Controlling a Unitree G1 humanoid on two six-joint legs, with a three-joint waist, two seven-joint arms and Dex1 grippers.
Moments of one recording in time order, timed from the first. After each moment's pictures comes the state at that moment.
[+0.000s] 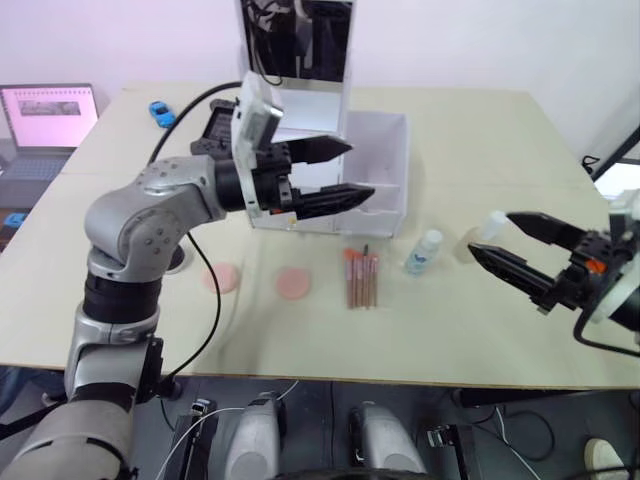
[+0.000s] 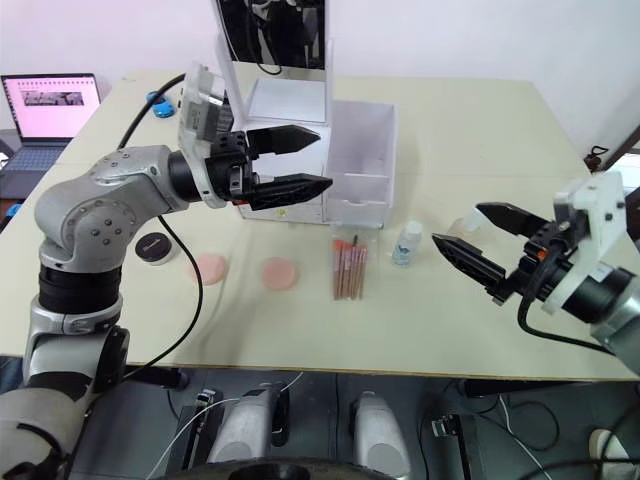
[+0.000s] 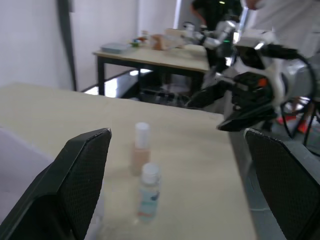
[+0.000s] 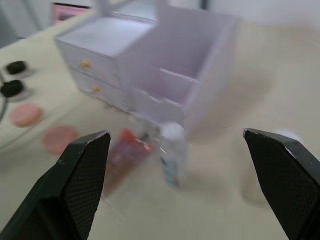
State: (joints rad) left arm -0.88 0.50 -0.07 -0.18 -0.82 0.82 -0.95; right arm 0.18 -0.75 -0.91 -0.78 1.10 1.04 0.47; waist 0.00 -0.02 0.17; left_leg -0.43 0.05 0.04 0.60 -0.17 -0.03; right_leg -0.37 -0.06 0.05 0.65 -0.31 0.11
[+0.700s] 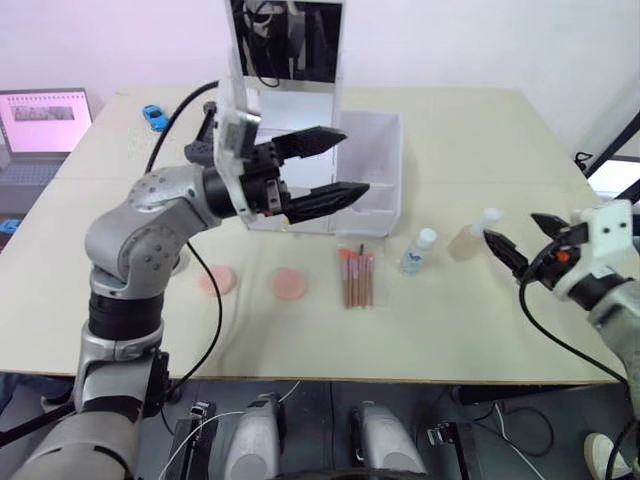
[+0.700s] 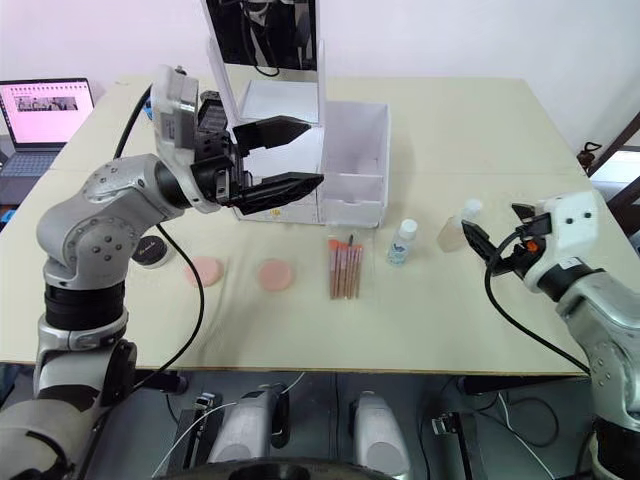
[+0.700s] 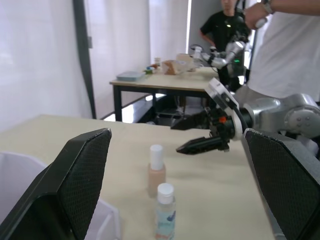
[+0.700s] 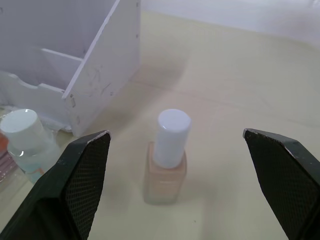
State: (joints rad) left arm -0.74 0.46 0.04 -0.28 -0.78 0.69 -0.86; right arm -0.01 -0.73 -0.45 -0.39 0.57 0.62 0.44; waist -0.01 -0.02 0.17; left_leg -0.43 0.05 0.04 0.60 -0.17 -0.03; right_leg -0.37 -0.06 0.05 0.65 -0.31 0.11
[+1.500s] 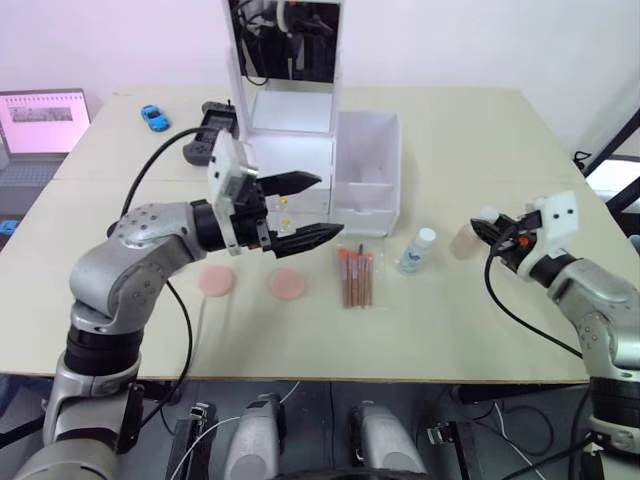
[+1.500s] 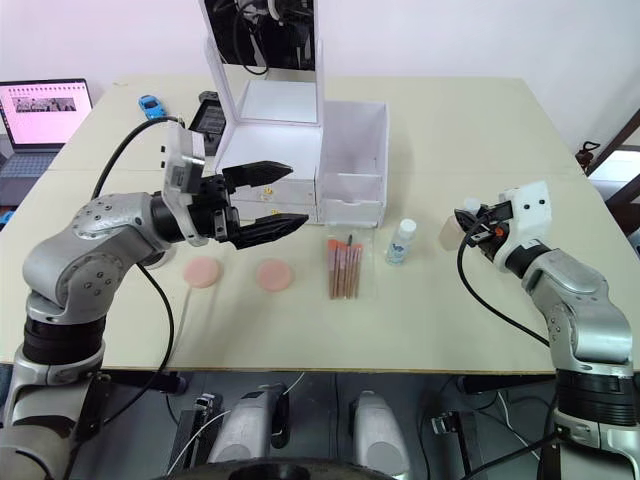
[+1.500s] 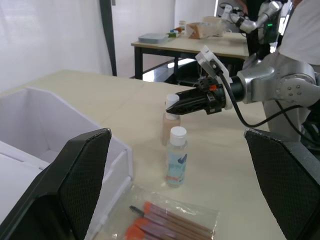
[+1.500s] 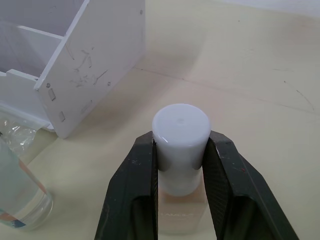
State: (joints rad) left arm -0.57 0.56 0.02 -0.38 -0.73 0.69 -0.84; right arm -0.20 -0.68 -0.30 -0.12 0.44 0.52 0.49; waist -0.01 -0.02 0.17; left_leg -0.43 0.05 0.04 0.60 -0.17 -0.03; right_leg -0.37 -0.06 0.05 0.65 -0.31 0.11
